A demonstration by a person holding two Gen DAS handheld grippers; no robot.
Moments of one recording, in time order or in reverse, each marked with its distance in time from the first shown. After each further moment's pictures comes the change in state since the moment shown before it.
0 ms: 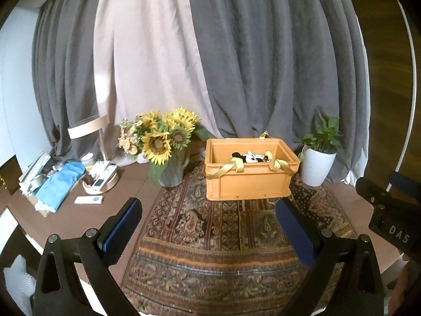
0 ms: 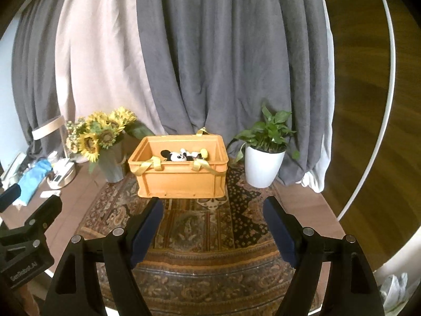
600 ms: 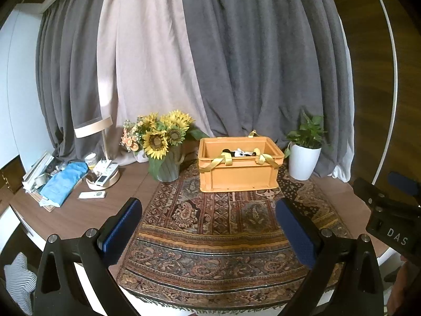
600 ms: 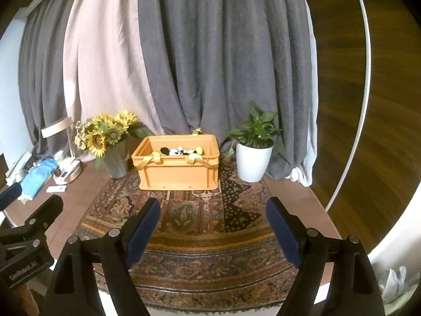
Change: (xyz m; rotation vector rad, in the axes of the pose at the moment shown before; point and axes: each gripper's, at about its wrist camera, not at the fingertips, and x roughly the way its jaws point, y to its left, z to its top) left arm -0.059 -0.018 -0.025 0.015 -0.029 -0.022; right arm -0.060 -0.022 -0.035 0.007 -0.036 -0.005
